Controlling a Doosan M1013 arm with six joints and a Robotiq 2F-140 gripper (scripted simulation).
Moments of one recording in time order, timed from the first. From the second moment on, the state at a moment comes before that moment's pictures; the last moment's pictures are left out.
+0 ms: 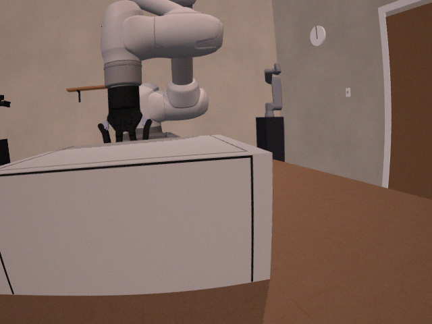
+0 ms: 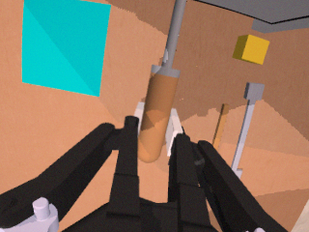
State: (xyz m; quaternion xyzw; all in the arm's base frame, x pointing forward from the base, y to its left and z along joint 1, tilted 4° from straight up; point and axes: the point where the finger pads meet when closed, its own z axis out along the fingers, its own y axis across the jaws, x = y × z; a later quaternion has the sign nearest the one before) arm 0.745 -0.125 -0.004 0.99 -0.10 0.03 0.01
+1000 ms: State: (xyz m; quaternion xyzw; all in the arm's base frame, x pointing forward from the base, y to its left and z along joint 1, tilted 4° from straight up) arm 0.787 -0.133 -0.002 0.99 -0.10 0.03 0.01
